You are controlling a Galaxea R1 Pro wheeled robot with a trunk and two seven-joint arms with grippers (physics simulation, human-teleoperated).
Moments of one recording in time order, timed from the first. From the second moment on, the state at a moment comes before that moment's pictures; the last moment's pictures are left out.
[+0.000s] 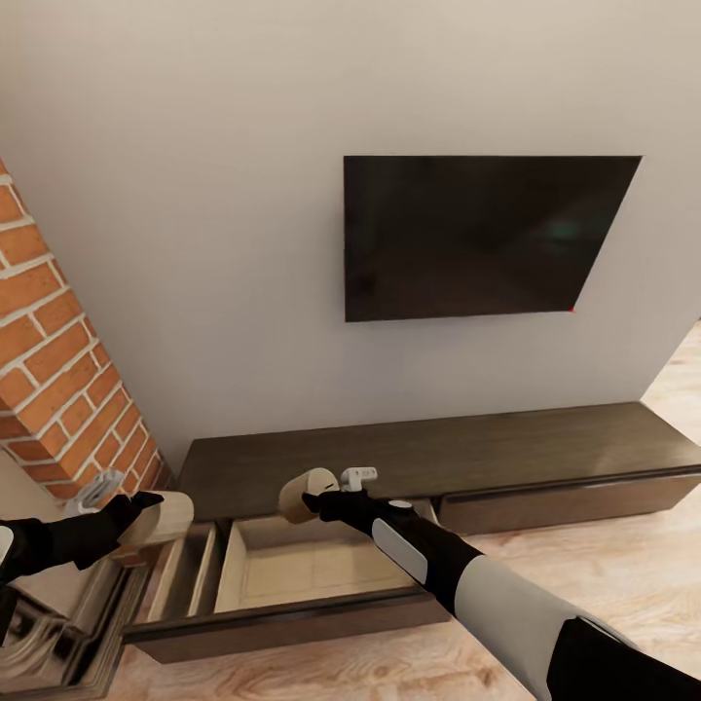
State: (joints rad) left arm -0.34 0.31 0.33 -1.50 1.39 0.99 0.70; right arm -0.85 0.11 0.95 -0.57 -1.00 0.14 0.07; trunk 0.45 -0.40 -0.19
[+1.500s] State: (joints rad) left arm -0.38 0.25 0.16 -1.25 1.15 0.96 0.73; right arm -0.85 0.17 0.94 -0.56 -1.02 0.28 -0.30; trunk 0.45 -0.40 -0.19
